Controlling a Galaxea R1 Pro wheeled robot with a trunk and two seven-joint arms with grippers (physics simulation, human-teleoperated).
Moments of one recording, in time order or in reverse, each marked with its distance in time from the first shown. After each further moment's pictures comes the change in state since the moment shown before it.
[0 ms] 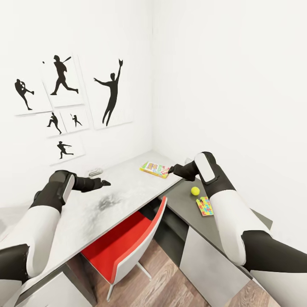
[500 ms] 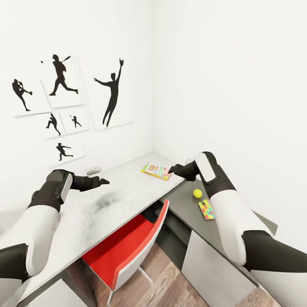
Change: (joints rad) left arm -0.003 0.004 0.030 -0.010 0.000 0.002 0.001; right arm 0.000 -0.002 -0.006 -0.001 -0.001 0.000 0.001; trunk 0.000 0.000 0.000
